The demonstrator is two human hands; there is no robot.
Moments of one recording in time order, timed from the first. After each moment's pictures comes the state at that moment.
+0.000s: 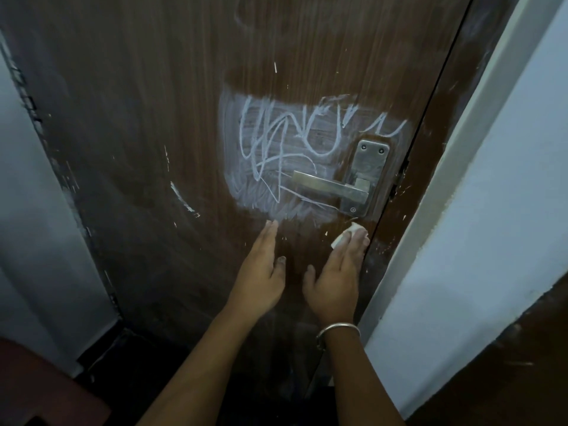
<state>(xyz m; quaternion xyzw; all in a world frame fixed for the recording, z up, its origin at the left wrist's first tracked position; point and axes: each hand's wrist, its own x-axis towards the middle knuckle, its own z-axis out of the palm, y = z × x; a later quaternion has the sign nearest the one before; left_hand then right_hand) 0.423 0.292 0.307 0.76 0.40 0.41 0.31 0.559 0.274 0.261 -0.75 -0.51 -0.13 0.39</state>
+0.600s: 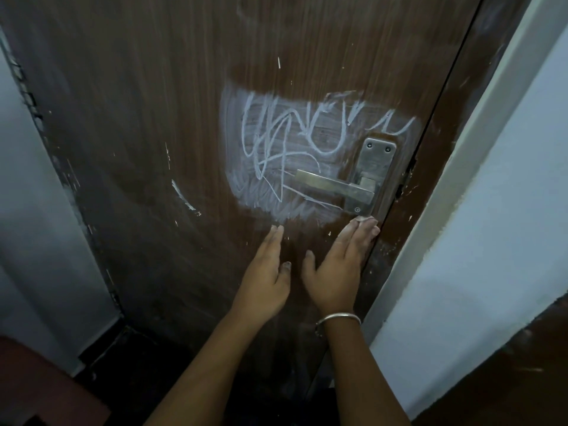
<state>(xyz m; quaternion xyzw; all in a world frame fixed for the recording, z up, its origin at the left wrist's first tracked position) 0.426 0.290 0.301 0.76 0.40 0.39 0.32 0.556 0.287 0.278 -0.74 -0.51 -0.14 0.41</state>
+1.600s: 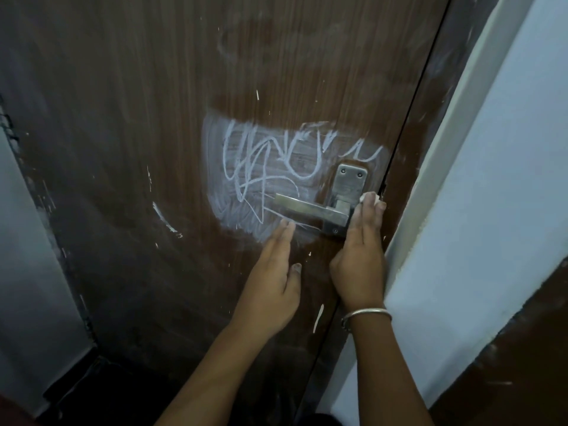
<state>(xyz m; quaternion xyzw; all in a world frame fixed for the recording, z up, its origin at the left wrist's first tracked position) 0.448 0.275 0.343 0.79 0.30 0.46 0.26 0.603 0.275 0.350 -0.67 -0.55 -0.27 0.41</state>
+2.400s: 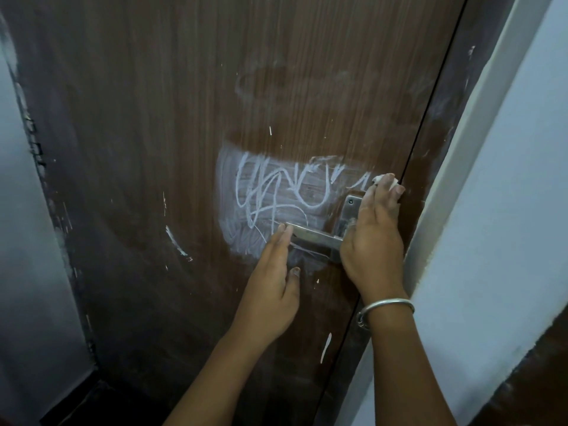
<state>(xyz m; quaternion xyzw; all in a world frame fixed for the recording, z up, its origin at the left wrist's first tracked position) 0.438 0.285 0.370 0.77 0.31 0.49 0.26 0.593 0.277 0.424 -0.71 -0.56 -0.25 0.35</state>
